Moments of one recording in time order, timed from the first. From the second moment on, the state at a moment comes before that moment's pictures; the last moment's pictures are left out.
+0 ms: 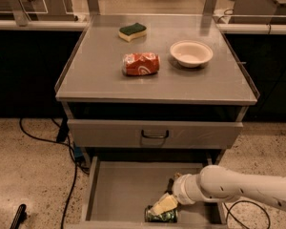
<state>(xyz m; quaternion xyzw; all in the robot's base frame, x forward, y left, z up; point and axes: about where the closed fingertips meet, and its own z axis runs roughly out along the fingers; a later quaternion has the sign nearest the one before) 0.459 -0.090 0.436 -0.41 0.85 0.22 0.25</state>
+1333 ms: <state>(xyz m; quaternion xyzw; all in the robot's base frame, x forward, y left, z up) 0.439 -0.068 0.361 -0.42 0.86 0.18 0.22</state>
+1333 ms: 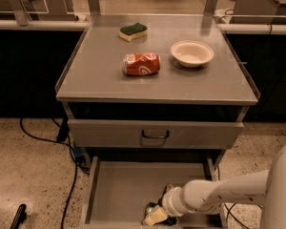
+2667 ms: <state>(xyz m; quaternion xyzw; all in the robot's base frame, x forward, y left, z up) 0.439 -0.068 0.361 -0.42 0.86 0.18 0.22</state>
